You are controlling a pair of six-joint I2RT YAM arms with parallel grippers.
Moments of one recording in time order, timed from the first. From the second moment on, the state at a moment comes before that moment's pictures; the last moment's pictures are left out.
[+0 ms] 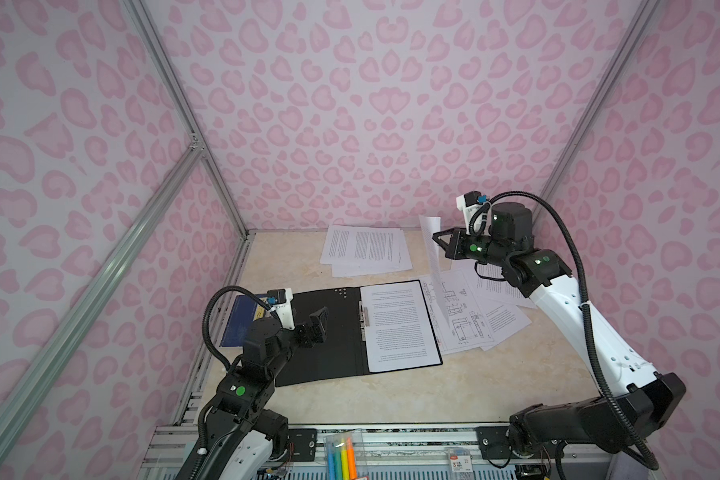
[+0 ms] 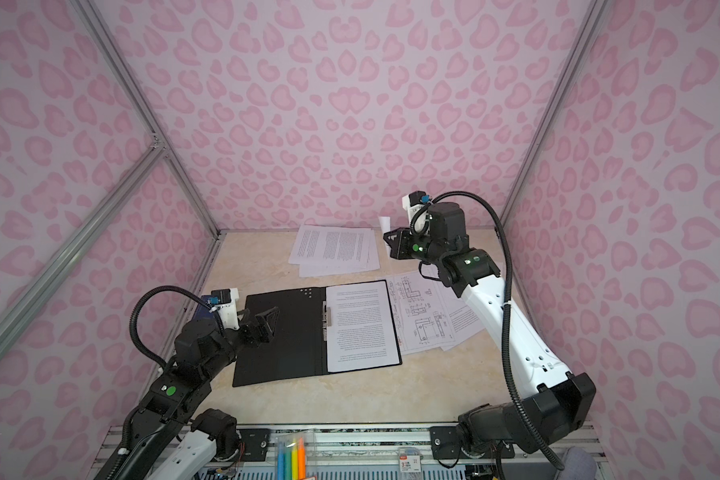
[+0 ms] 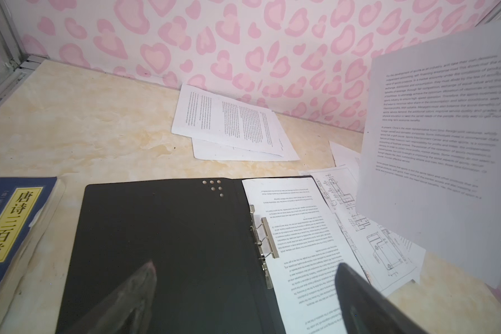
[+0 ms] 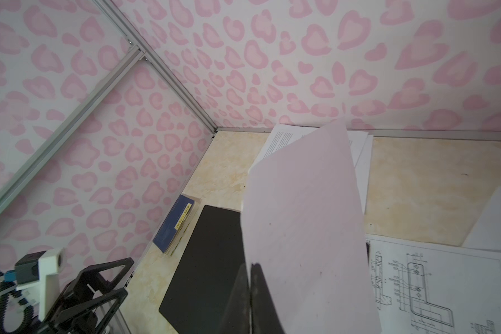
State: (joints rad) left arm -0.35 0.53 0.54 -0.38 0.00 -0.38; right arm 0.40 1.40 1.52 -0.53 -0.39 0.41
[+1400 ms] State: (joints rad) left arm -0.36 0.34 0.47 -0.53 0.03 -0.36; right arm 0.35 1.78 1.31 -0.56 -0.34 0.23
